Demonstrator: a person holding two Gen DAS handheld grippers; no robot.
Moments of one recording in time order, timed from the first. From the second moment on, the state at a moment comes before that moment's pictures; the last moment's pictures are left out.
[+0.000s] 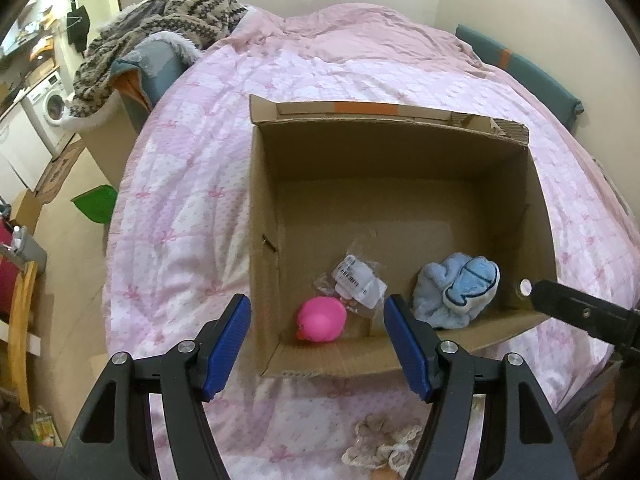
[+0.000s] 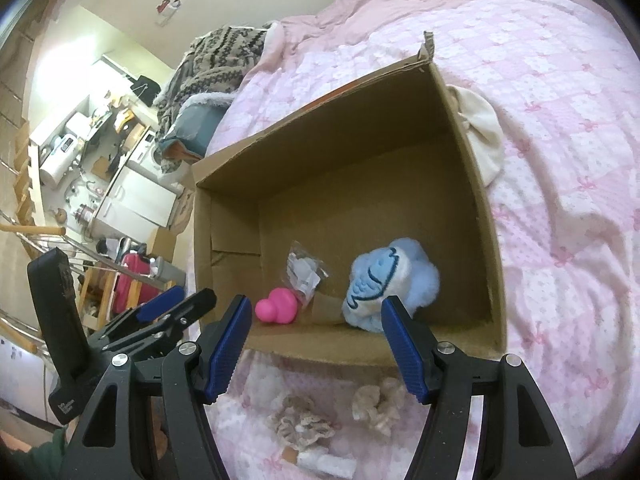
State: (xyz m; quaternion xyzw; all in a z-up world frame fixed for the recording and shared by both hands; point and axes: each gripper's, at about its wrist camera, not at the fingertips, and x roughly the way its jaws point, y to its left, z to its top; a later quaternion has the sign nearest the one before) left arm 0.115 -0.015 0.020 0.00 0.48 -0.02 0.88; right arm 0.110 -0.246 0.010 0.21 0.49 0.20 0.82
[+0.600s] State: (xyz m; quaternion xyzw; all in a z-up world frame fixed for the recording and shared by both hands) left arm 0.071 -0.011 0.027 0.00 0.49 -0.01 0.87; right arm 0.066 -0.249 0.015 0.19 0.50 0.19 0.82
